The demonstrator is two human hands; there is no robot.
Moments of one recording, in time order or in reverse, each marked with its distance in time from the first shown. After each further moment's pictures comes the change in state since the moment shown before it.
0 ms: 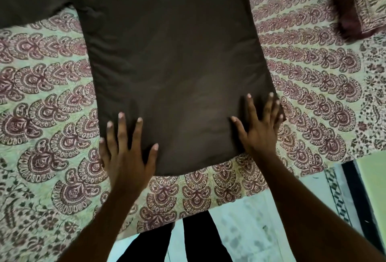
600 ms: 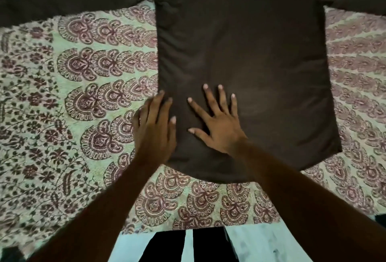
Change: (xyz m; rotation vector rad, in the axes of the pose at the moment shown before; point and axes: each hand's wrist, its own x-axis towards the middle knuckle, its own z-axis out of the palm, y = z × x) left_hand 0.061 -0.061 -0.031 -0.168 0.165 0.056; right_hand 0.019 -0.210 0.051 -0.184 -0.164 -0.810
